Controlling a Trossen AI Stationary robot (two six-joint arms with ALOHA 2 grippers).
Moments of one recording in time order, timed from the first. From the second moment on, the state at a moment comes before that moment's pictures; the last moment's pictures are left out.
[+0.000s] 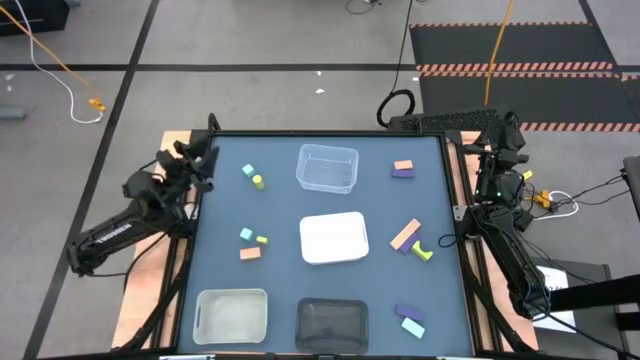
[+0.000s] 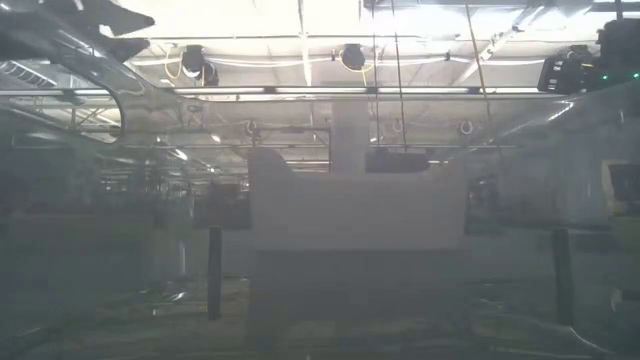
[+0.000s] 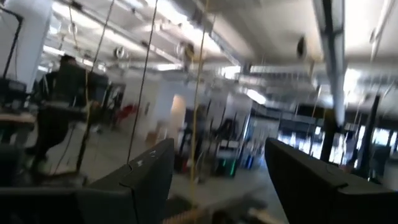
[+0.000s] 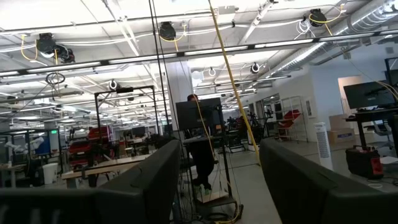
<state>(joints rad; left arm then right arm) 0.53 0.10 0.21 0.29 -0.14 -0.16 -1.23 0.00 0.02 0.48 0.44 -0.07</state>
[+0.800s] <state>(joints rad) 0.53 0.86 0.48 -0.27 -0.16 -0.38 -1.23 0.00 0.02 0.48 0.44 -0.07</state>
